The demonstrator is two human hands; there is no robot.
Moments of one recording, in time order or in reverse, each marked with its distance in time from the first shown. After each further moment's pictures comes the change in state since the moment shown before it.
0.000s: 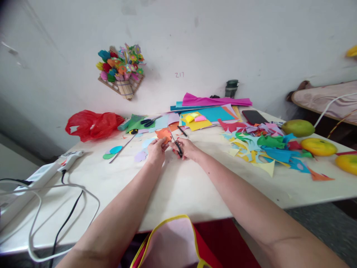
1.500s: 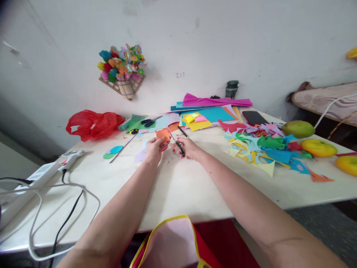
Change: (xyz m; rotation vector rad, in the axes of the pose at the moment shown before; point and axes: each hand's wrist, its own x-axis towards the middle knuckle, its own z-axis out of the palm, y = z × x) left_hand 0.012 0.008 -0.010 0.052 -0.091 0.019; right_hand 0.003 0.000 -0.002 -0.023 0.016 0.056
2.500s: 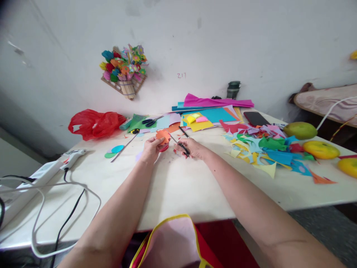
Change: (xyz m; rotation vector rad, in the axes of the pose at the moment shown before) left_hand 0.008 0.010 -0.017 0.040 -0.144 -0.032; right_hand 0.001 0.000 -0.016 -0.089 -0.123 -0.054
